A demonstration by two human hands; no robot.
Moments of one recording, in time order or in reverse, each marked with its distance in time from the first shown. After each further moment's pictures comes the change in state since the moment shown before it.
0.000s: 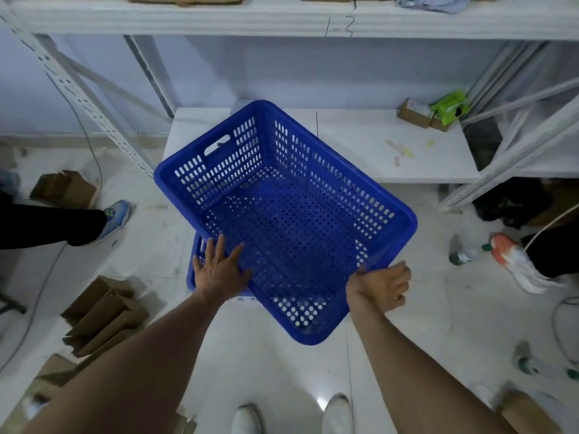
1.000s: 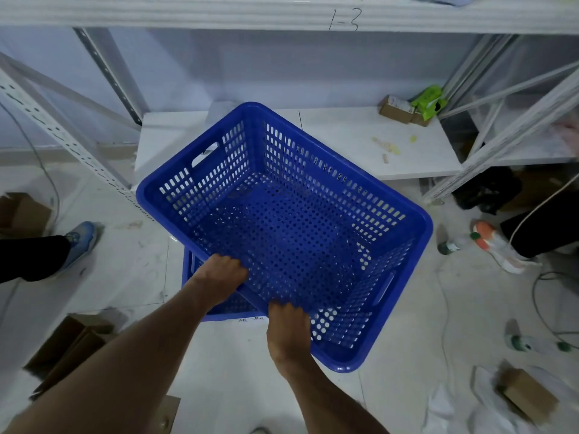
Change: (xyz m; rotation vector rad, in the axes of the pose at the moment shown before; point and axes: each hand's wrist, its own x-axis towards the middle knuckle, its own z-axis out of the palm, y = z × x) left_hand 0.086 -0.046 -0.022 0.635 0.083 0.755; right_hand -0.172 -0.065 0.085 -0.518 -0.424 -0.680
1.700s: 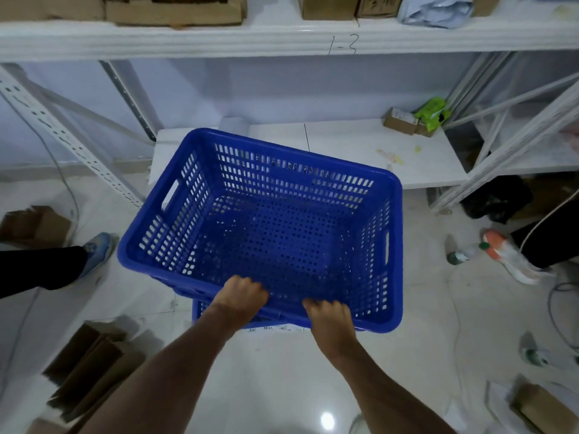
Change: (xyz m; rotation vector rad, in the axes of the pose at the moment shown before) left_hand -0.017 0.043 -0.046 0.030 -0.110 -0.064; right_hand 0.014 0.080 -0.033 -0.050 0.114 -0.254
